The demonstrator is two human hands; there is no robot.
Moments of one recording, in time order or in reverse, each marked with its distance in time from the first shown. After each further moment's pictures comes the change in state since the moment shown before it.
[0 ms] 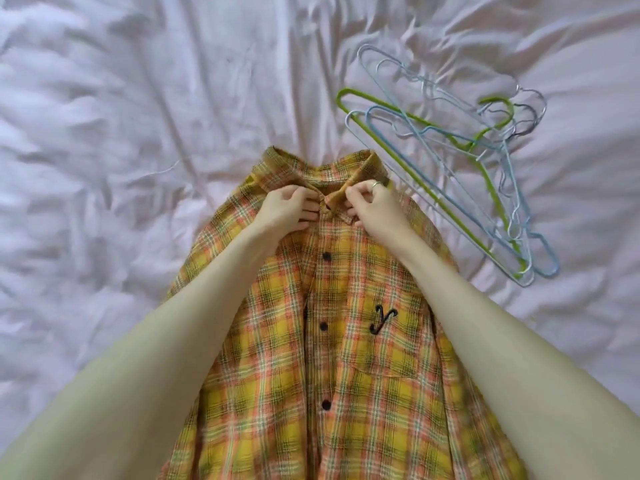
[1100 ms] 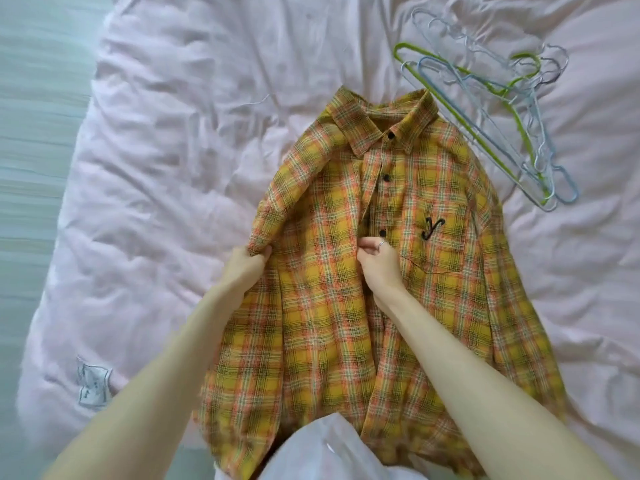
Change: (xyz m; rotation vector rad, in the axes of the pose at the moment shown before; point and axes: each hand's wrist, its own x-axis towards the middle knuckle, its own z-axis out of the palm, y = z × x) left_hand -0.176 -0.160 -0.127 0.133 0.159 -0.239; right_hand -0.196 0.049 0.131 0.268 0.104 0.292
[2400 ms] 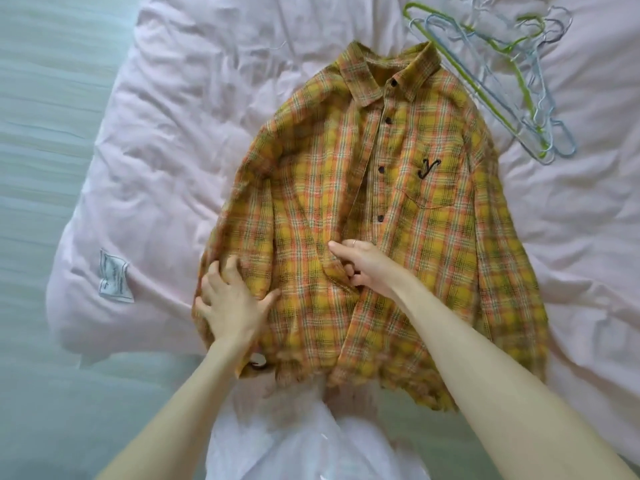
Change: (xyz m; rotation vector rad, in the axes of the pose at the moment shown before) left_hand -0.124 -0.159 0.046 0.606 0.433 0.099; right_hand -0.089 0.064 -0.032 -0.134 -0.670 0.083
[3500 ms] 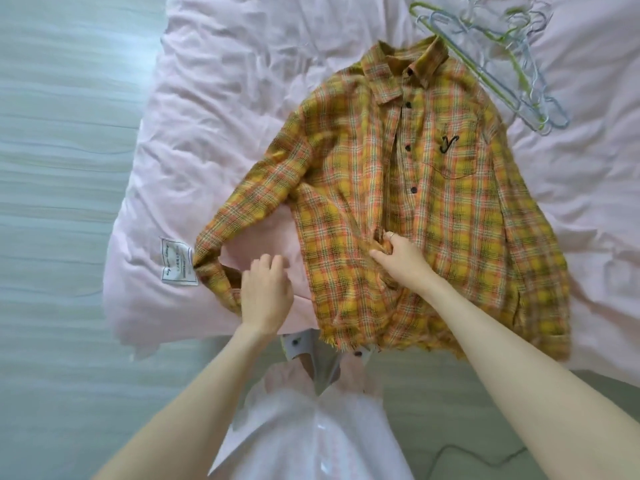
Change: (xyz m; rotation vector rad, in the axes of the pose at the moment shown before) left_hand 0.004 -0.078 -0.032 0.011 0.122 0.541; right_hand -0.035 0.025 0.080 -0.586 0.494 -0.055
